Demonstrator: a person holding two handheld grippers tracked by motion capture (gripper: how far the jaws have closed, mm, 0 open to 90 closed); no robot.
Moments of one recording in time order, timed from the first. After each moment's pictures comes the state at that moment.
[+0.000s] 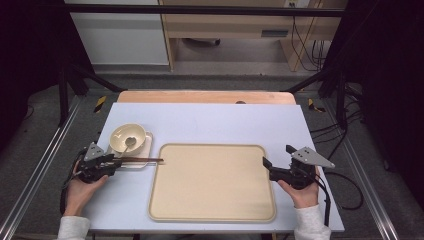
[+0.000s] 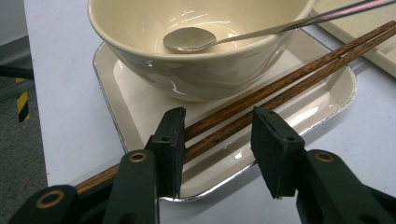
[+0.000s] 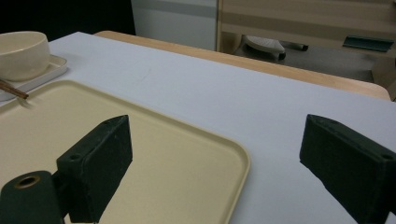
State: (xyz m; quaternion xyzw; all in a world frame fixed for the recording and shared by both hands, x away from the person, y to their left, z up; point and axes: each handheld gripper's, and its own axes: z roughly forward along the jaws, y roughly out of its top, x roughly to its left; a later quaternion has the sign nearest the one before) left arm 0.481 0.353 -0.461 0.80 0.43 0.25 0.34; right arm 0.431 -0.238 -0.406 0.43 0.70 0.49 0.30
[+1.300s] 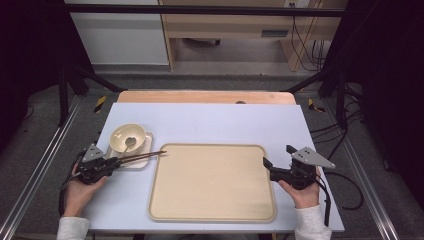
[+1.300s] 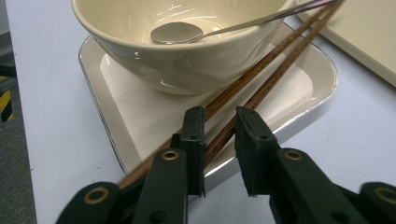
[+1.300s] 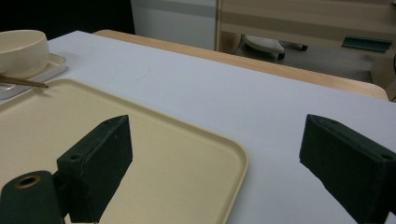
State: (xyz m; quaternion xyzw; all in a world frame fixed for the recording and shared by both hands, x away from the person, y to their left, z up) left arm 0.477 0.355 -0.461 0.81 0.42 0.23 0.34; right arm 0.430 -0.239 -0.405 0.43 0.70 0.49 0.30
